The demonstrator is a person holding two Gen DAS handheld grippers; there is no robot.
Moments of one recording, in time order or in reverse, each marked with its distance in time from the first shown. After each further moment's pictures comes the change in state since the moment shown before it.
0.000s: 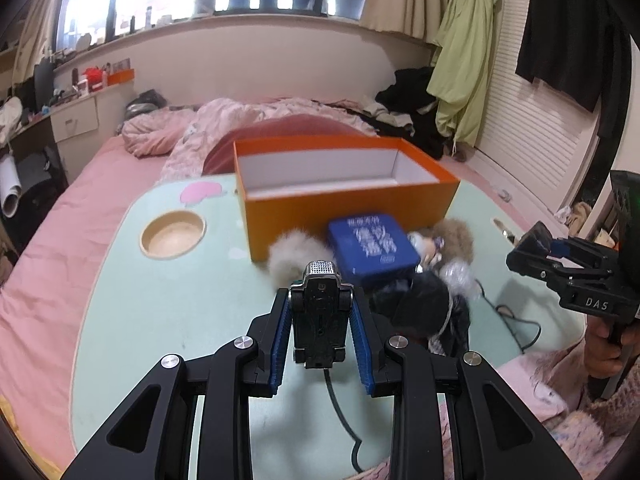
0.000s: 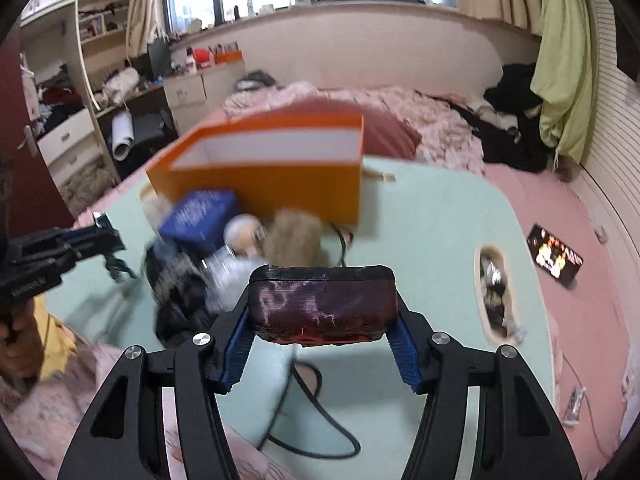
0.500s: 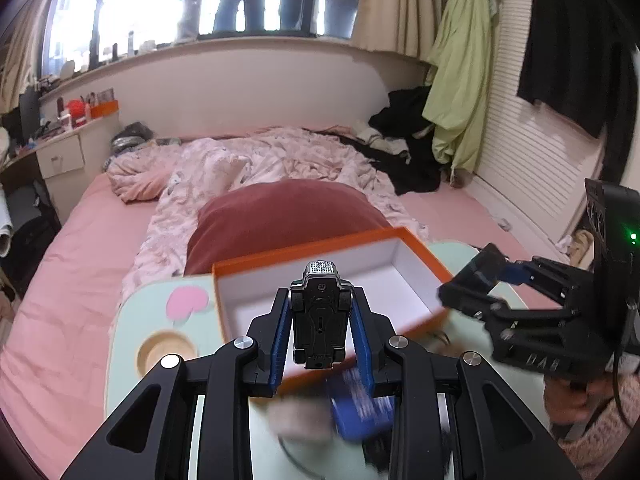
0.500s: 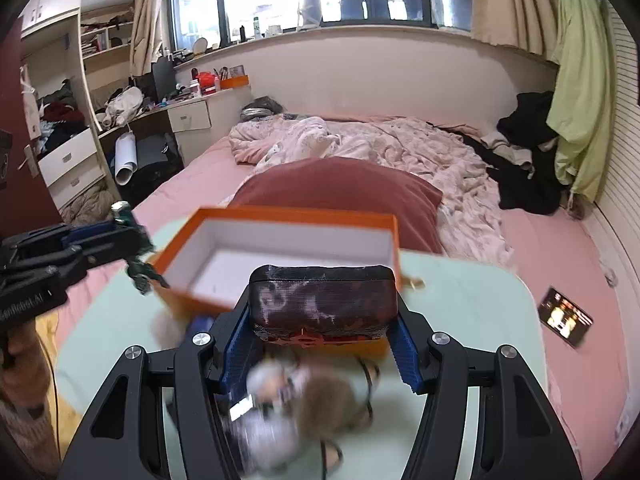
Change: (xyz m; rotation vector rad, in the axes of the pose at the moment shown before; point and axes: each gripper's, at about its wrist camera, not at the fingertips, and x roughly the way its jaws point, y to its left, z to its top) left arm 0.039 -0.006 0.122 0.029 -0.036 -0.014; right arm 0.045 0.018 0.106 -0.002 -0.045 0.016
